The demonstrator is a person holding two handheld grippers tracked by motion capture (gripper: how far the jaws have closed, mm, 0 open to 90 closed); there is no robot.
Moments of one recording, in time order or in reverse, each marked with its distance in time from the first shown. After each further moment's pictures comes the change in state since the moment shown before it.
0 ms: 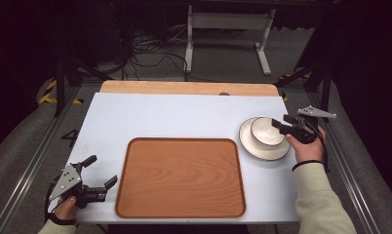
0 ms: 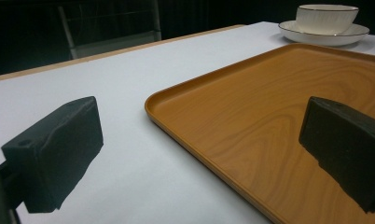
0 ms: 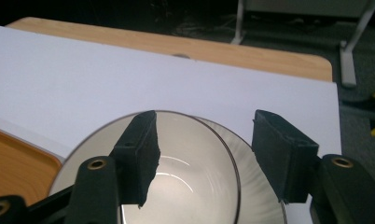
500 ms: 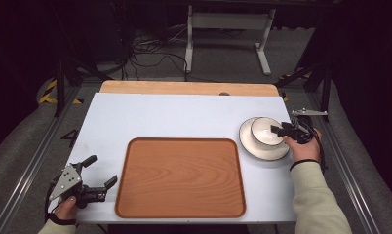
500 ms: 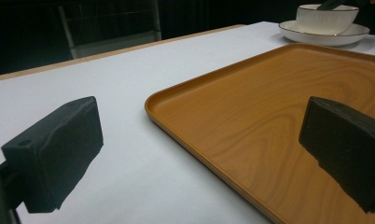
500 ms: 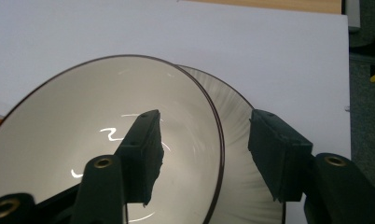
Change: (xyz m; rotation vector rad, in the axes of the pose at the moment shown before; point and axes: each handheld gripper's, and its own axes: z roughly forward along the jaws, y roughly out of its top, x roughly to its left) left arm 0.000 0.000 0.000 -0.002 0.001 -0.002; right arm -0.010 -0.011 0.021 0.186 -0.031 0.053
